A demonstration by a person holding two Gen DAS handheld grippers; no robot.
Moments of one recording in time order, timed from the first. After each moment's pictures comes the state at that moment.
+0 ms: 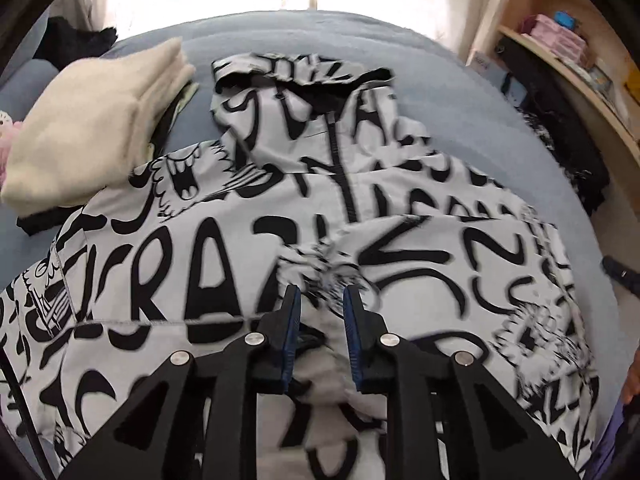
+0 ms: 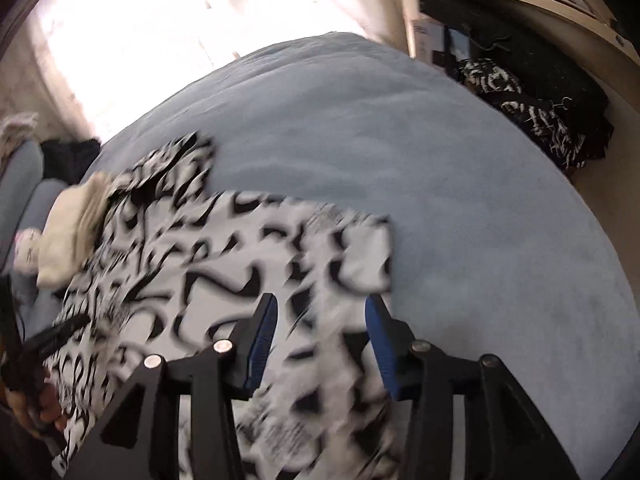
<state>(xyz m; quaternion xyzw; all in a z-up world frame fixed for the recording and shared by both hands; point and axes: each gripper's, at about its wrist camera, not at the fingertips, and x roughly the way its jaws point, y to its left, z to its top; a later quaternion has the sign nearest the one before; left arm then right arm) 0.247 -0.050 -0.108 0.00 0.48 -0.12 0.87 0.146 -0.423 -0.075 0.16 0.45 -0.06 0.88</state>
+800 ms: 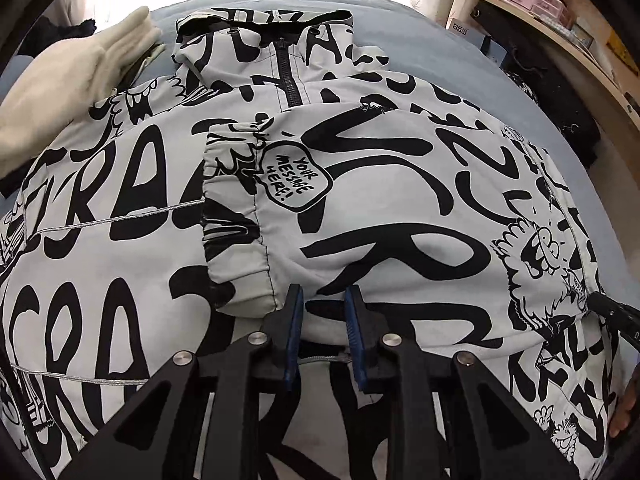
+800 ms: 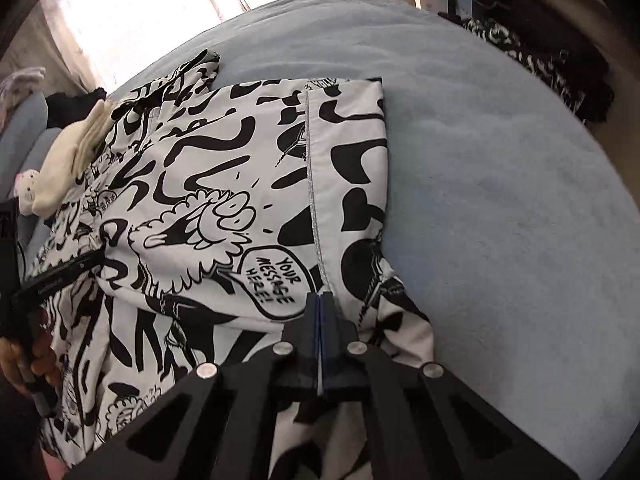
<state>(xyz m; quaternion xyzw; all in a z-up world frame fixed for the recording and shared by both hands) 0.195 -0.080 -0.167 0.02 0.51 -0.14 0.85 0.064 -0.403 -0.149 0.14 0.50 -0.06 0.86</state>
